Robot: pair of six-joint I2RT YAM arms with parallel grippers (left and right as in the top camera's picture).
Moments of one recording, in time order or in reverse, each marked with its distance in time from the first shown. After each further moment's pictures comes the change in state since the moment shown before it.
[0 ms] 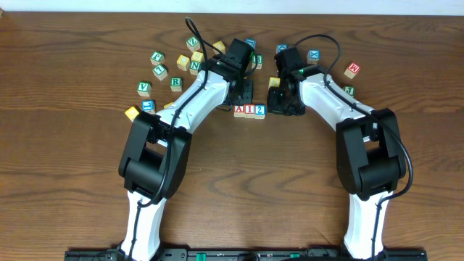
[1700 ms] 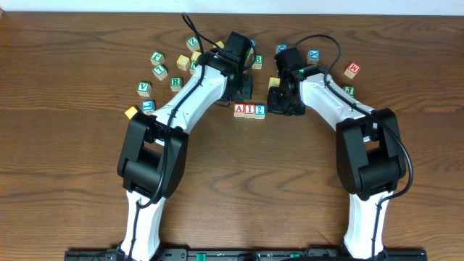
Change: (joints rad) left arm 0.015 0.000 0.064 -0.065 0.027 0.003; right arm 0.000 0.000 0.000 0.000 -0.001 0.000
